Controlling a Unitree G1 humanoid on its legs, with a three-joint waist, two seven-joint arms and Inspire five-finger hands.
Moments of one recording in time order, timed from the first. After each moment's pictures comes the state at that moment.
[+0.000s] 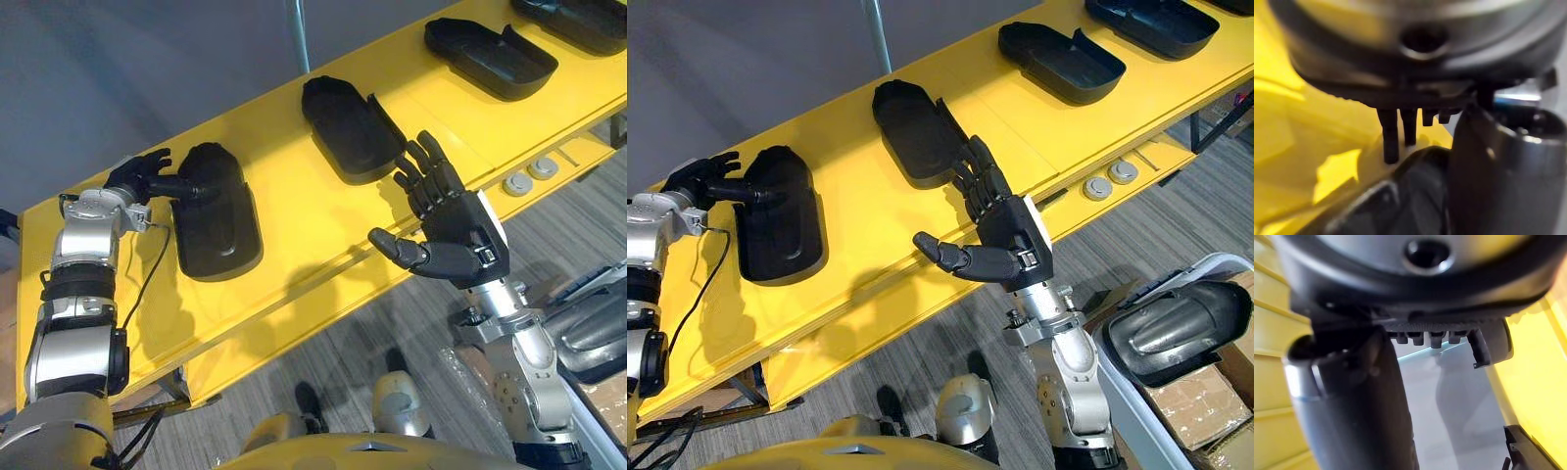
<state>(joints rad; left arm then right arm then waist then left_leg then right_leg) -0.69 0.68 0.12 0.66 0.00 0.39 -0.29 0.17 -0.28 -0.03 -0.39 0.50 -0.15 0.36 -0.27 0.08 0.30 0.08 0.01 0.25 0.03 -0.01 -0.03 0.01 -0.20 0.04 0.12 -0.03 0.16</state>
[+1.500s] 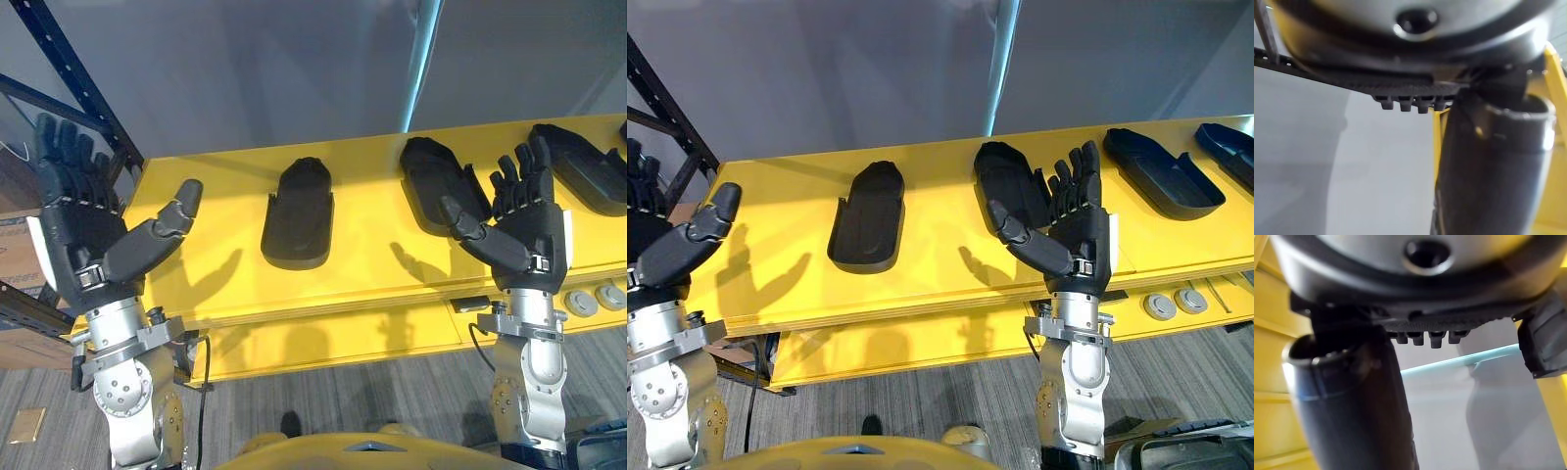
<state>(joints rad) 0.28 0.03 0.27 -0.48 -0.31 -0.44 0.08 0.18 -0.11 -0.21 -0.29 0.36 -0.31 0.09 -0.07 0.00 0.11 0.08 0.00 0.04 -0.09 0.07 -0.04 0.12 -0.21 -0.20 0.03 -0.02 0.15</state>
